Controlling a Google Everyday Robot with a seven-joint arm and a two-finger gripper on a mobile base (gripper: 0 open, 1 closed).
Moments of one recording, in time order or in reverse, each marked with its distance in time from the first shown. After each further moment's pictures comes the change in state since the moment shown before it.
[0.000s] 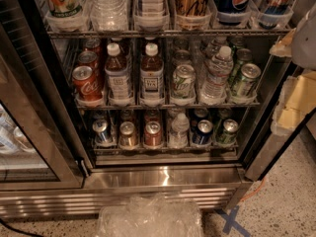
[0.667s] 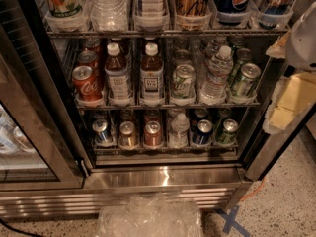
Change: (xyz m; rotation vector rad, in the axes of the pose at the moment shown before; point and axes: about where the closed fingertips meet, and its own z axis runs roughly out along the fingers) arm -0.006 -0.003 0.008 0.000 -0.027 0.032
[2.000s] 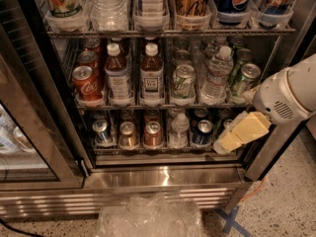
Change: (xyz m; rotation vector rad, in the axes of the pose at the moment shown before) arm -0.020 0.029 0.093 -0.093 -0.306 0.354
